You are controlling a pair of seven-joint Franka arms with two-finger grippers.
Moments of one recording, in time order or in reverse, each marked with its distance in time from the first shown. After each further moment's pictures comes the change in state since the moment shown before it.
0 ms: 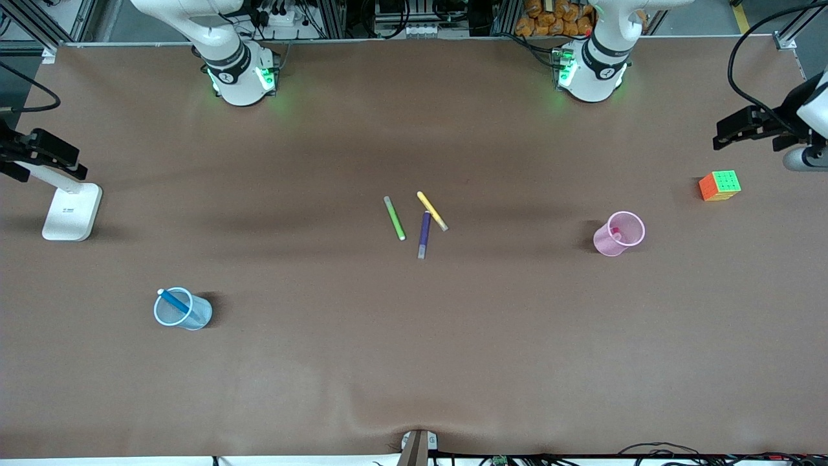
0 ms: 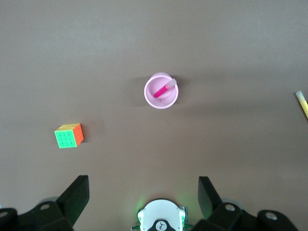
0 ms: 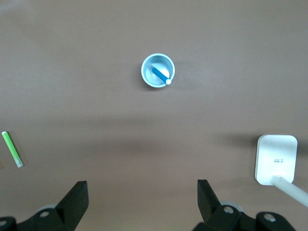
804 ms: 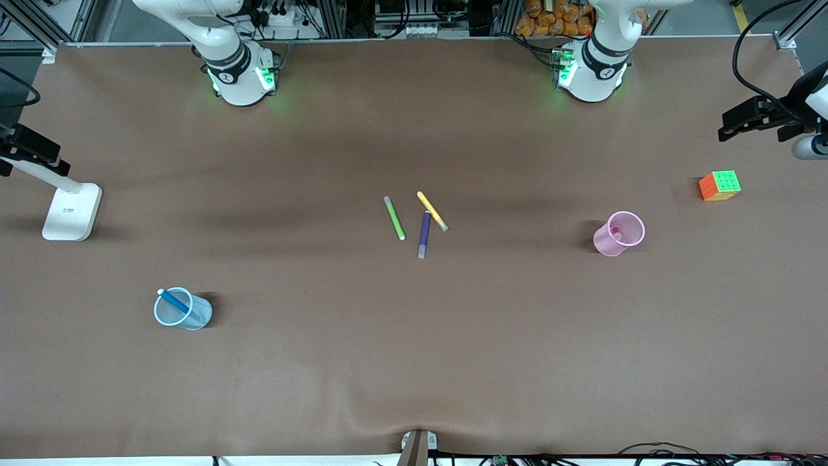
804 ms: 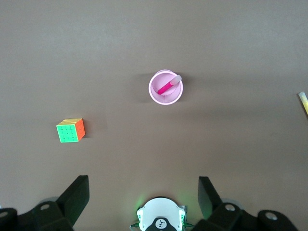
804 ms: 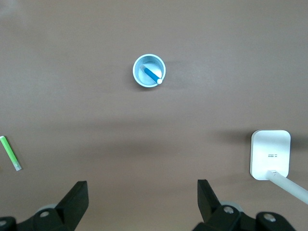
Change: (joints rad) left arm 0.021 -0.028 0.007 -0.027 0.000 0.011 -0.005; right arm -0.076 -0.001 0.052 0.019 0.001 -0.008 -0.001
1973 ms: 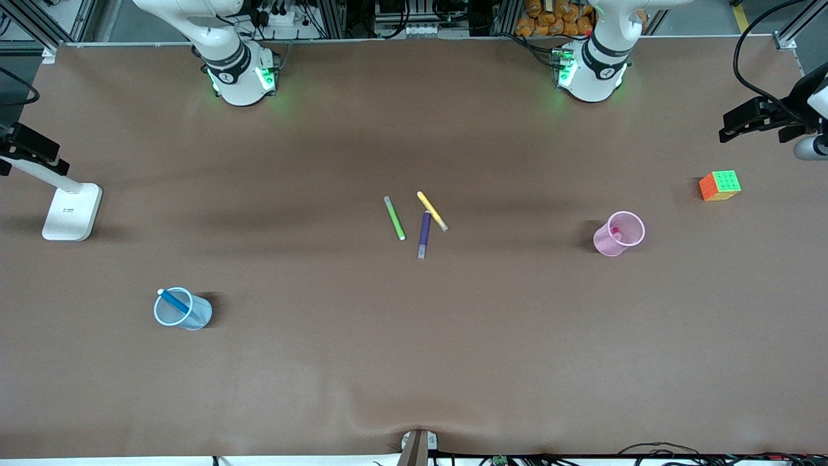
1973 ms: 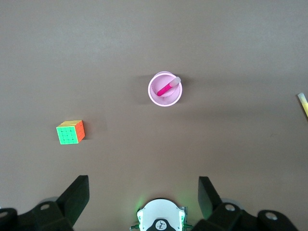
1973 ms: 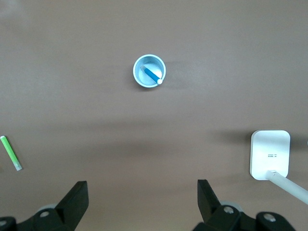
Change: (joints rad) left arm -0.001 0.011 -0.005 0.010 0.000 0.002 0.000; right arm -0.008 0.000 0.008 0.005 0.000 -0.007 0.000
